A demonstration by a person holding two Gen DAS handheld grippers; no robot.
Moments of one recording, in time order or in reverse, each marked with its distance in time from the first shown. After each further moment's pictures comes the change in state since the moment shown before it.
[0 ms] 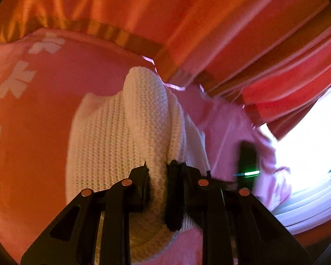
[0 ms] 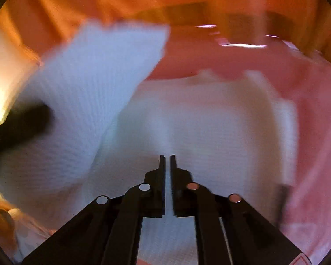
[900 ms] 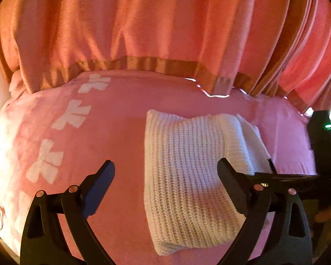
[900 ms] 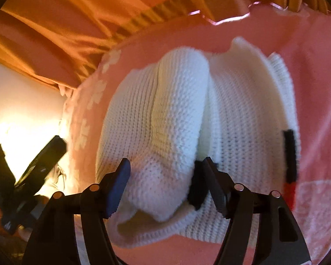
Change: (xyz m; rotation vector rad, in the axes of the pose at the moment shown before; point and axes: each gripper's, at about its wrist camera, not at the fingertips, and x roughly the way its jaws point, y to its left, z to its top) left arm -0.040 0.024 -0.042 0.215 -0.221 0.354; right arm -0.007 0.001 -0.006 0.178 0.069 0.226
